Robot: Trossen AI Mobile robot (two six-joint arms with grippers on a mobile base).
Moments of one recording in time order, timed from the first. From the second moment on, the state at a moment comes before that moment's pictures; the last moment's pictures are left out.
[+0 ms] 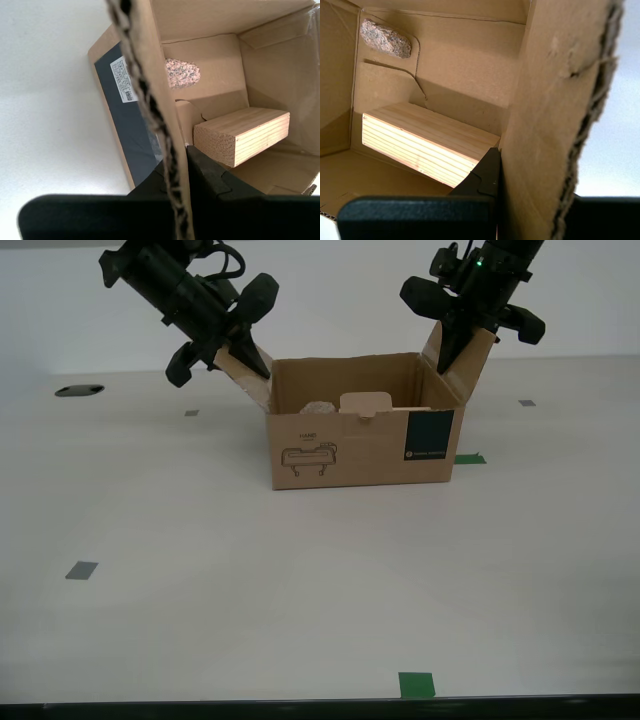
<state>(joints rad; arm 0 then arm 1) 0.26 2.04 1.54 -0.79 -0.29 0.08 -0.30 2.05 1.41 -0.44 0.54 -0.27</state>
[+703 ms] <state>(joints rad) 0.26 2.03 1.54 -0.80 -0.29 0.08 -0.31 2.05 1.41 -0.44 0.60 -0.29</state>
